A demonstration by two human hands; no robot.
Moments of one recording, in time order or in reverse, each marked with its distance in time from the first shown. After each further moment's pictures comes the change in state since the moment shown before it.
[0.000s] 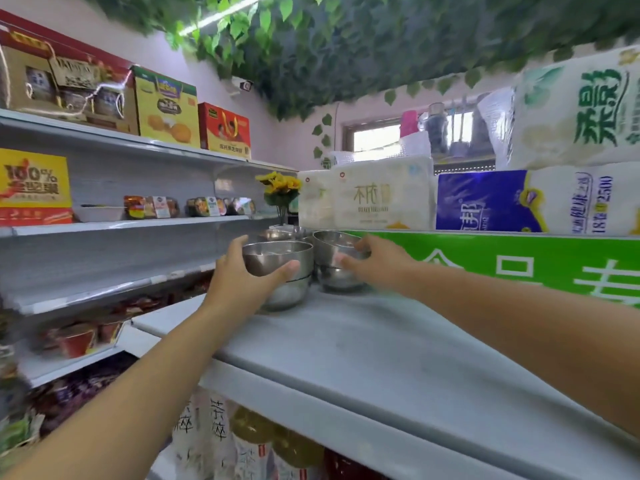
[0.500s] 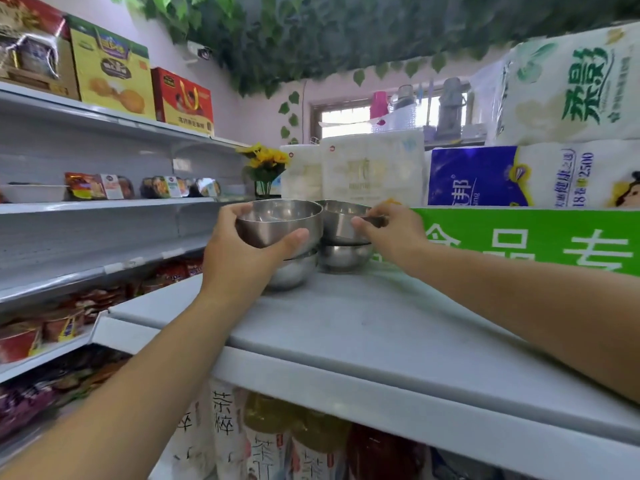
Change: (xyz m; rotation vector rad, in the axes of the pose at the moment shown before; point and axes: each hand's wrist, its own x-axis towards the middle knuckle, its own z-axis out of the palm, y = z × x) left_hand 0.003 -0.012 -0.001 -0.337 0.063 0.165; right_hand 0.018 0.011 0.021 0.163 0.418 0.025
